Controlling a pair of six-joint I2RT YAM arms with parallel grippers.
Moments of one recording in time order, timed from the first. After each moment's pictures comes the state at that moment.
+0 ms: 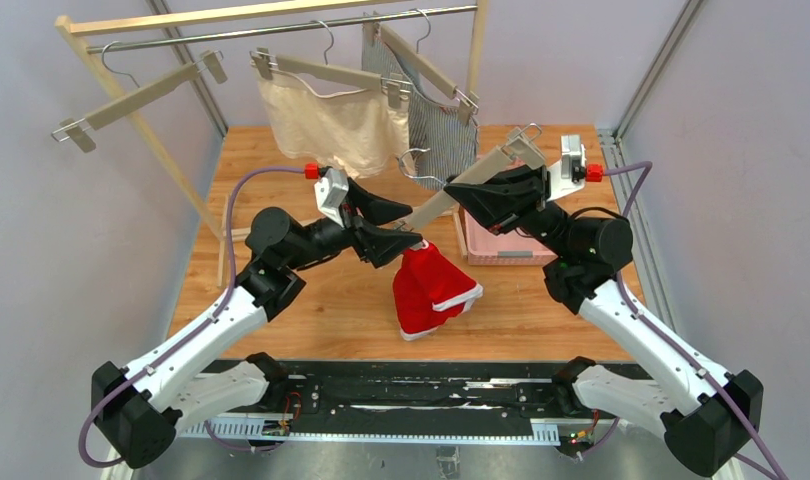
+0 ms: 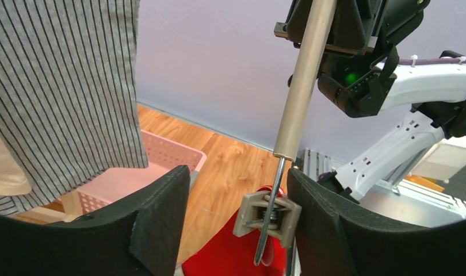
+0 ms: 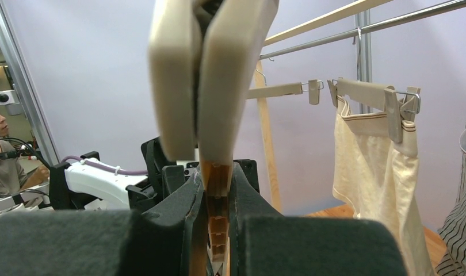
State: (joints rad) left arm -0.65 0.95 0.79 0.46 0.55 -0.38; right arm 0.60 0.99 0.87 0.89 -0.54 0.64
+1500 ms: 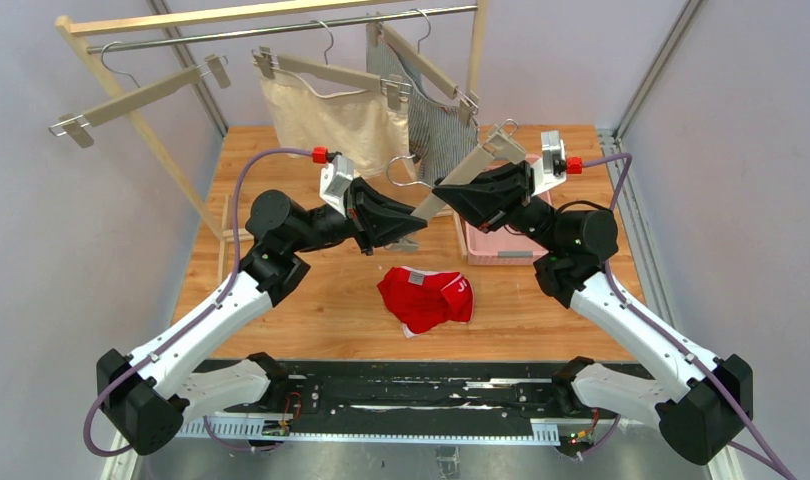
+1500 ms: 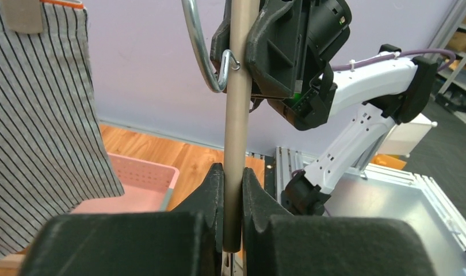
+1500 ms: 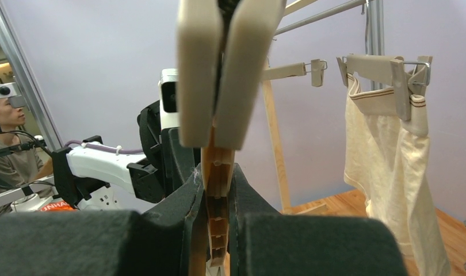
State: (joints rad) left arm -0.65 1.04 0.92 0.48 0.72 -0.41; right arm 0.61 1.06 0.87 0.89 -0.57 0.66
